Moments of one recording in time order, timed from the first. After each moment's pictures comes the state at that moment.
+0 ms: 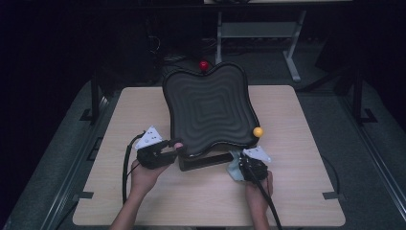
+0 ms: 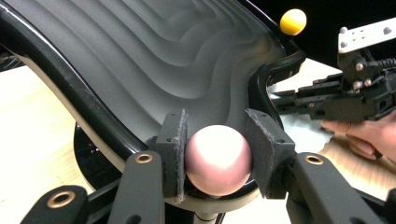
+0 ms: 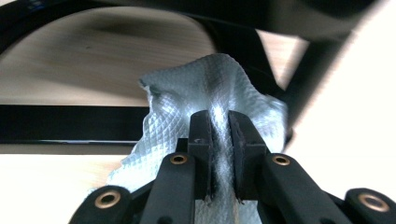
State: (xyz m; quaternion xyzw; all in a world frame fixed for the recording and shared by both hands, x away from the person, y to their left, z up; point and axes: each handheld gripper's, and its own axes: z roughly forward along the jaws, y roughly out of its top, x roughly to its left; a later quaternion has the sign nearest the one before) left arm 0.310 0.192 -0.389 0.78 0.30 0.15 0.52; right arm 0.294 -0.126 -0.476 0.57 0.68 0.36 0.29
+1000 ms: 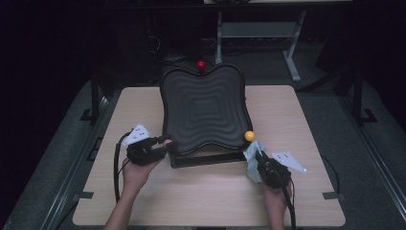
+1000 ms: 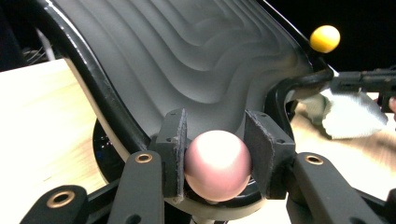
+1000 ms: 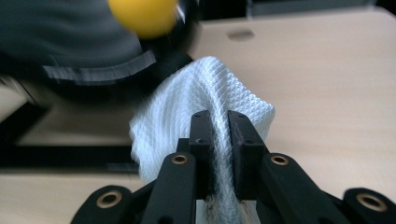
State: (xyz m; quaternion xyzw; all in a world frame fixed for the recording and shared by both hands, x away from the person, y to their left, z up) left arm 0.318 0.223 -0.389 0.76 0.34 0.16 0.53; right arm 0.268 -0.175 -0.452 0.57 0.61 0.47 0.28
